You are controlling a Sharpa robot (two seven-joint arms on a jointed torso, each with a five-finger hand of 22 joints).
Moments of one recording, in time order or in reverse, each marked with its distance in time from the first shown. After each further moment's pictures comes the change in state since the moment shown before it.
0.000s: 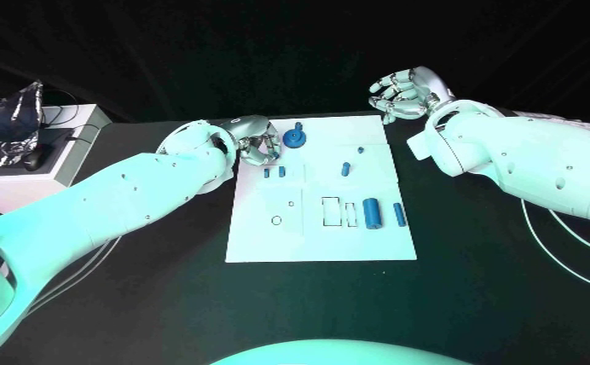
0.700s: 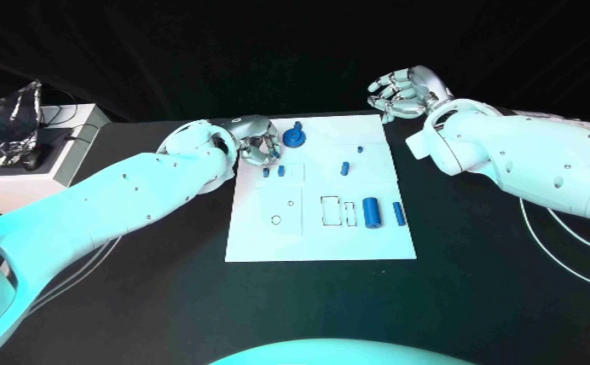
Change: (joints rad) left arm 0.001 0.005 -0.003 -0.001 -0.006 0.000 0.000; left_hand 0.000 0.000 0.000 0.000 0.000 0.004 0.004 -0.005 0.000 0.001 0.001 -0.005 0.000 0.000 0.000 0.000 0.000 0.000 0.000 0.000 0.000 0.000; right arm 0.000 0.001 0.000 0.000 -0.001 0.000 0.000; right_hand 0.000 0.000 0.000 0.000 0.000 0.000 0.000 0.000 0.000 0.000 0.000 0.000 0.000 0.000 0.000 0.000 0.000 0.000 0.000 0.000 0.000 0.001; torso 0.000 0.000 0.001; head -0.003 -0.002
